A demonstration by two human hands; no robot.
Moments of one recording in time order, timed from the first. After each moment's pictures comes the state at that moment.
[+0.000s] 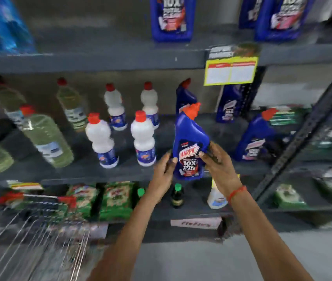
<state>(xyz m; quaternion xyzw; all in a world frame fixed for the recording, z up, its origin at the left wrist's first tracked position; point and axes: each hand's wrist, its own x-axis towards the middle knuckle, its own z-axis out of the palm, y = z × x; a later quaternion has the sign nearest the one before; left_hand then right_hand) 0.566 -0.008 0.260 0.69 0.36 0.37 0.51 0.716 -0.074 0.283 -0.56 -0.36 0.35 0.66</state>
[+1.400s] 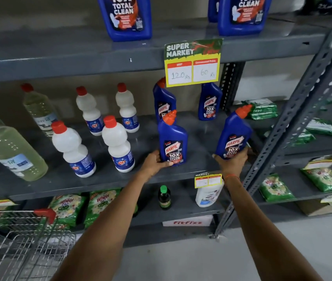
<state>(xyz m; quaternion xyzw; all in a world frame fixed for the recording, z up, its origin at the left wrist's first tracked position) 0.651 0.075 0.209 0.68 0.39 0.21 0.58 0.860 -0.062 0.210 -0.80 -0.15 0.08 0.58</state>
